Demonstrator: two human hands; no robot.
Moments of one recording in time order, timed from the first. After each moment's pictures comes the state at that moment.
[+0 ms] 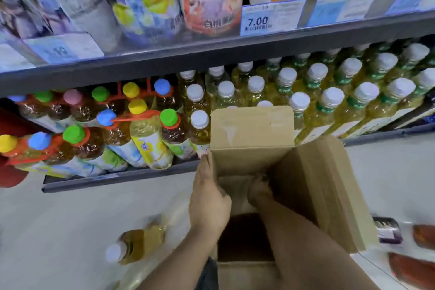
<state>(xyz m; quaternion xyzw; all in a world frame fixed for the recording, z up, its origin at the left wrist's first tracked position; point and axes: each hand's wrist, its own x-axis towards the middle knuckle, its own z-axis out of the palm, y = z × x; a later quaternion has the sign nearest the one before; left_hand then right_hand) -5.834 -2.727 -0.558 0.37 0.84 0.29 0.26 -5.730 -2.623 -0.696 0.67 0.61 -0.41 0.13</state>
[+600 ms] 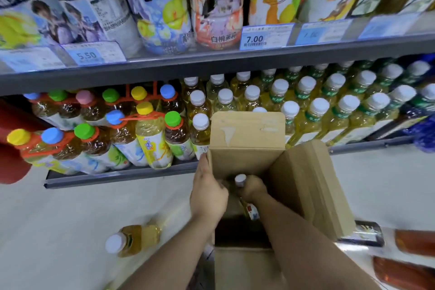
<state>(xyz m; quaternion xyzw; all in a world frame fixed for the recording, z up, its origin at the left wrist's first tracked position) -5.830 -2.719 -0.554 0.33 0.85 0.30 0.28 -5.727 -2.617 -0.659 0.61 0.67 -0.39 0.17</state>
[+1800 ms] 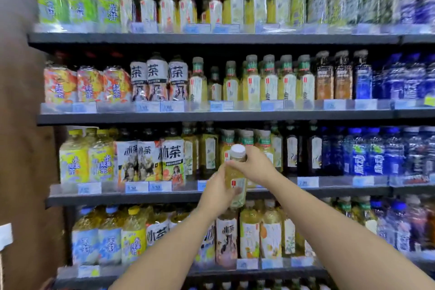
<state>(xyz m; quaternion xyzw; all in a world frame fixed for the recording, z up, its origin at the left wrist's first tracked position) -5.831 -2.699 0.003 0.57 0.68 0.46 0.02 -5.712 -2.623 0.069 0.33 0.85 -0.18 -0.38</state>
